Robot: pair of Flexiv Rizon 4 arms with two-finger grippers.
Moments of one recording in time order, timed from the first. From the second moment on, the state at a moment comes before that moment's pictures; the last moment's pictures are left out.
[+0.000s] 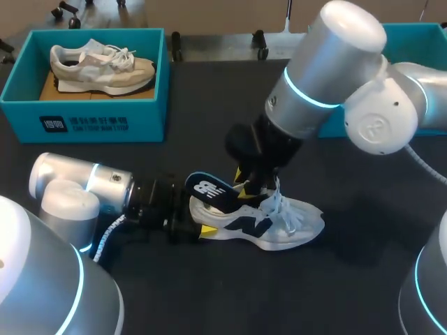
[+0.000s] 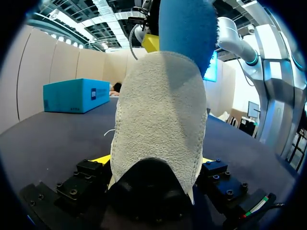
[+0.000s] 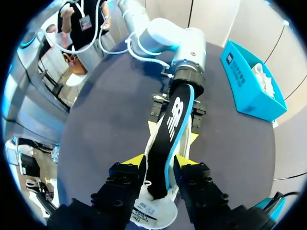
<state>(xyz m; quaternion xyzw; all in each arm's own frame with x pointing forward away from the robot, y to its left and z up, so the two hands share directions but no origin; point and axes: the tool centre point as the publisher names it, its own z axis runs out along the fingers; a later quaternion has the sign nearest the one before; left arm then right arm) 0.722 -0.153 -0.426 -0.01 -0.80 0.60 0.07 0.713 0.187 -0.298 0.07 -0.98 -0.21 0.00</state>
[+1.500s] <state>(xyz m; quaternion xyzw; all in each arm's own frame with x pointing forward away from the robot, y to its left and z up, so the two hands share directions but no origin) 0.722 -0.153 -0.426 -0.01 -0.80 0.60 0.07 0.717 0.195 -0.292 -0.04 -0.97 -0.23 0.01</state>
